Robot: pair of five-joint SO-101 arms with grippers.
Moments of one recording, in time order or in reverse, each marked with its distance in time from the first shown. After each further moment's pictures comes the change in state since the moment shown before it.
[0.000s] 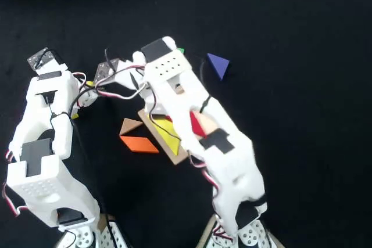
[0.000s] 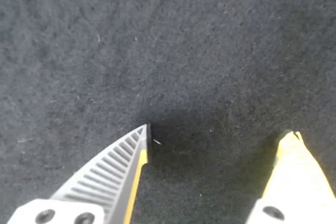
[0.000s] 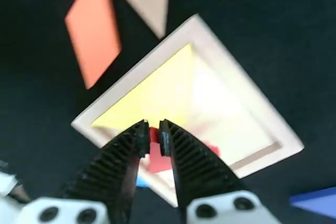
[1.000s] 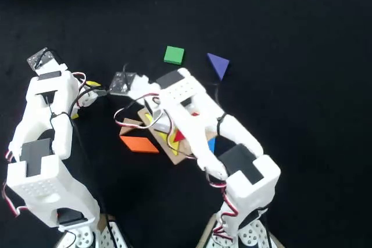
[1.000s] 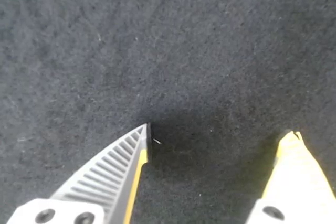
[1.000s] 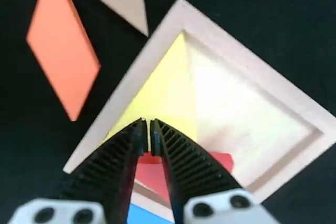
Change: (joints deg) left arm 0.0 0.0 0.0 0.0 0.2; right arm 1.8 -15.0 37.4 -30.9 -13.0
